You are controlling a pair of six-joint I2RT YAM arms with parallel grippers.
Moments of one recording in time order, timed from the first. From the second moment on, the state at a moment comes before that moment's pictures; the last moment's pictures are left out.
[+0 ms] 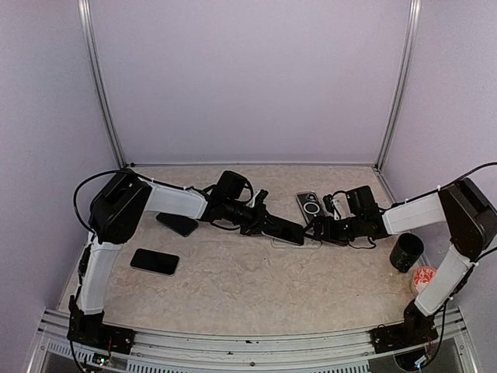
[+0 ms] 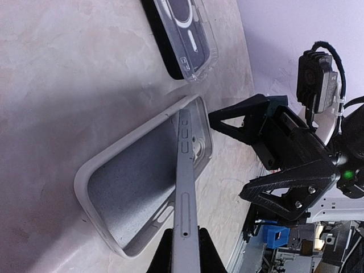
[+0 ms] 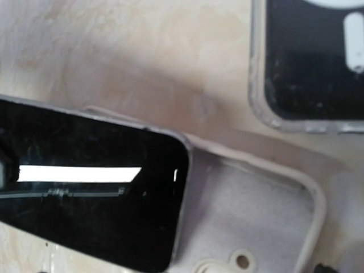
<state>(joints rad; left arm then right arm) -0.74 2.29 1.56 0.08 0.71 -0.82 0.39 1.64 0.72 0.14 -0.44 0.44</state>
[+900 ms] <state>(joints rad) -0.75 2.33 1.56 0.16 0.74 -0.99 0.41 1.66 0.70 0.22 -0.49 0.45</state>
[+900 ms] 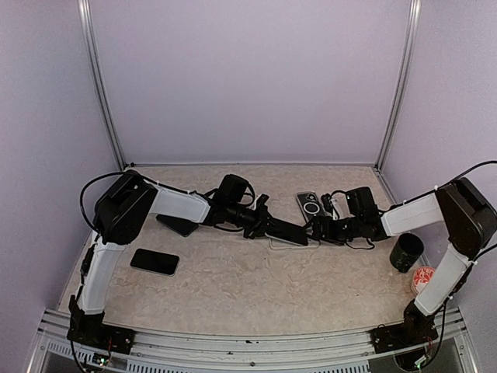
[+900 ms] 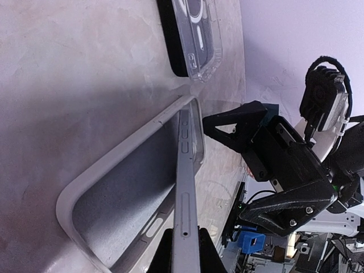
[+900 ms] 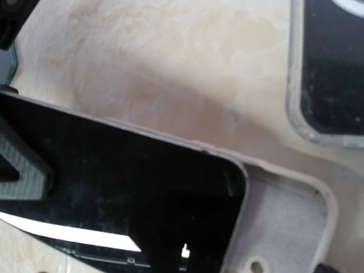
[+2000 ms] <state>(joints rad) -0.75 2.34 1.47 0.33 0.75 -1.10 0.49 1.70 0.71 0.30 -0.44 0.49</state>
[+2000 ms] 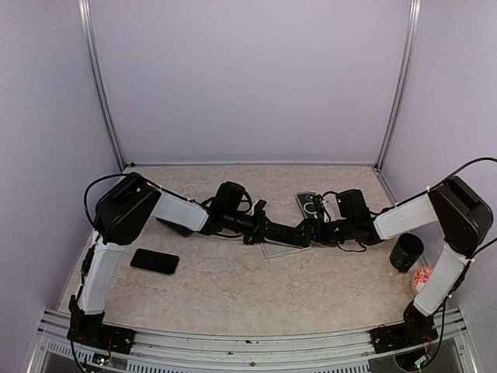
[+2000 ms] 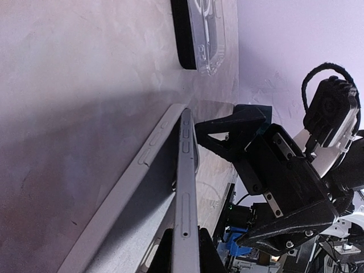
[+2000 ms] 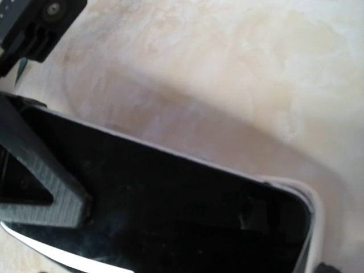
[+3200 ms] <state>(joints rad) -0.76 2.26 1.28 0.52 0.65 -1.29 0.55 1.69 0.68 0.33 -0.44 0.52</state>
